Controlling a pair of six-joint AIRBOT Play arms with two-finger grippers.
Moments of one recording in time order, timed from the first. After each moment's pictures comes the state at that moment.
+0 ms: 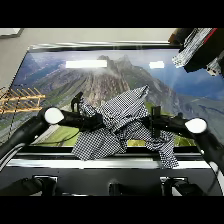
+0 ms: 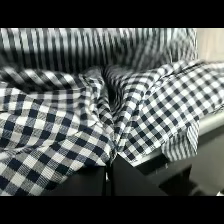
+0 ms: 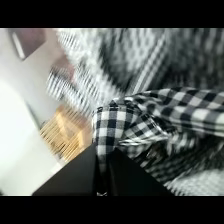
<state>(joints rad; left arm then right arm) -0.55 -1.23 1.00 0.89 -0.91 -1.94 0.08 -0.94 0.65 -0.69 0.85 2.40</state>
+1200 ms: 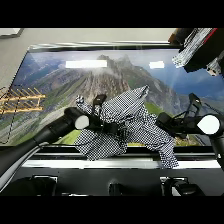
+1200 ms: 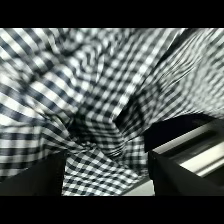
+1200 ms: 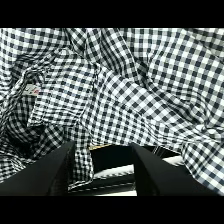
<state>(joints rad) -0.80 -1.38 1.16 1.31 -0.93 -2.02 0.08 -0.80 0.84 -1.29 1.21 2.08</state>
